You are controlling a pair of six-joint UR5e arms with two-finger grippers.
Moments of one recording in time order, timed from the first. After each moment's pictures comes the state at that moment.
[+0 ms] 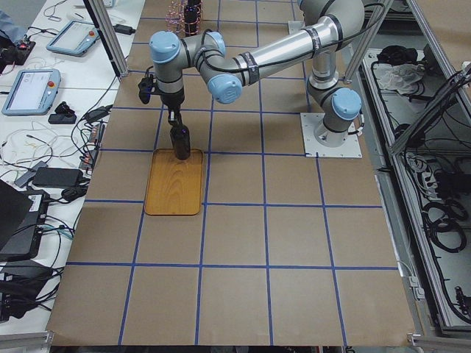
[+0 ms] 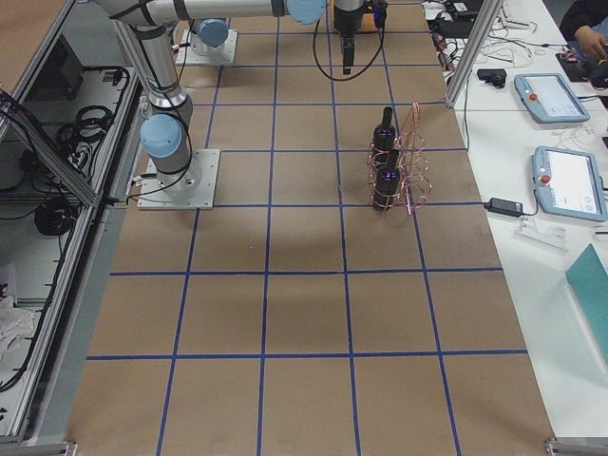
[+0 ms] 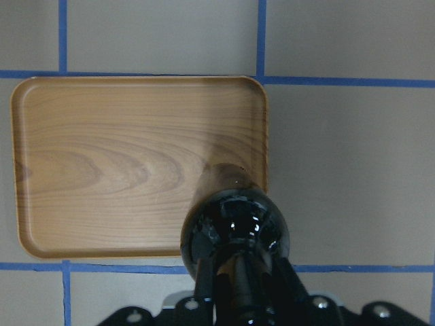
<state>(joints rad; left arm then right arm) -1.12 -1.93 -1.34 -1.38 1.51 0.43 1.58 -1.48 1.44 -1.61 -1.53 0.02</state>
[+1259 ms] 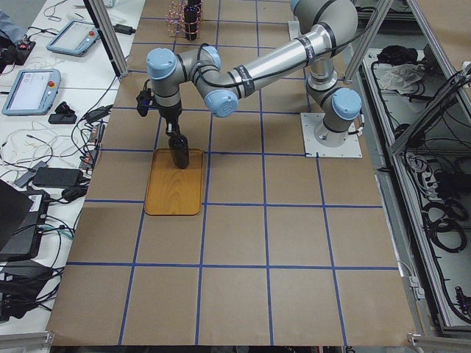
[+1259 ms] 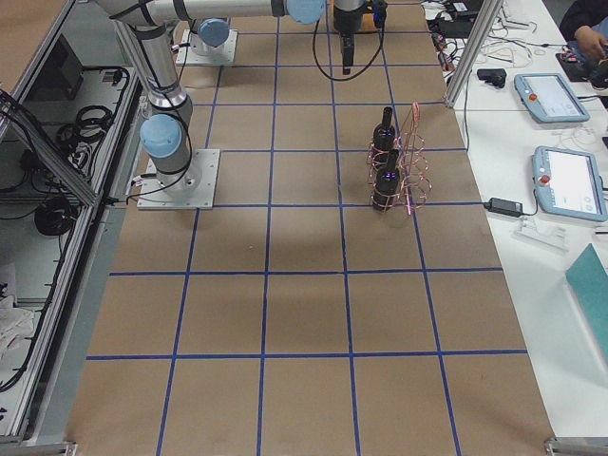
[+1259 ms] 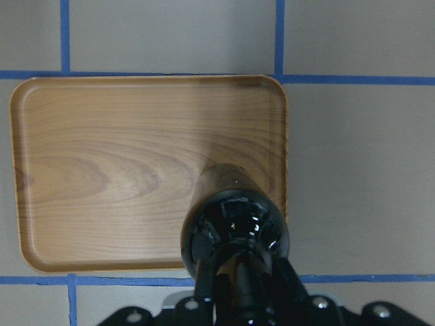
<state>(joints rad) -1.10 -1.96 -1.35 -1.35 1.51 0.45 1.58 -1.48 1.44 -1.60 -1.53 0.02</state>
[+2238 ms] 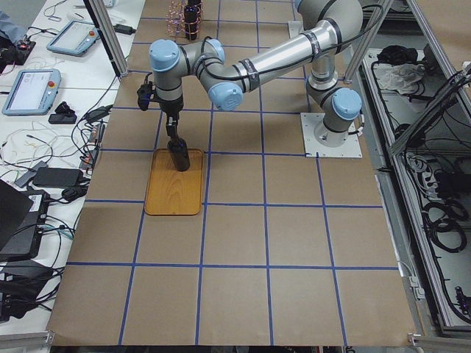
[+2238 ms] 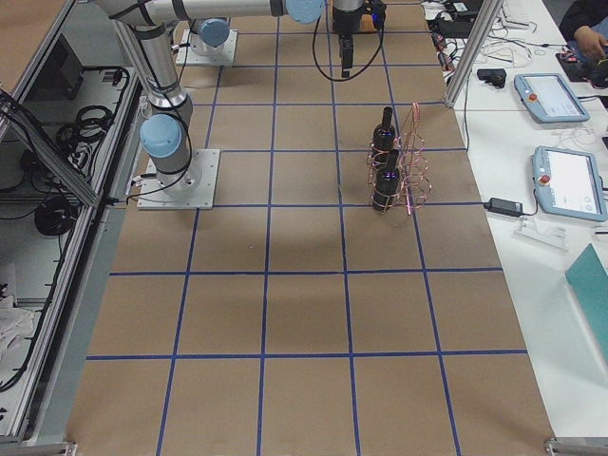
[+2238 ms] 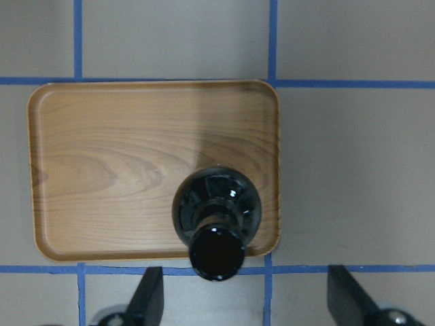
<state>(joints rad) -1.11 -1.90 -1.34 -1.40 1.52 0.45 1.58 -1.49 1.44 -1.59 -1.59 0.01</state>
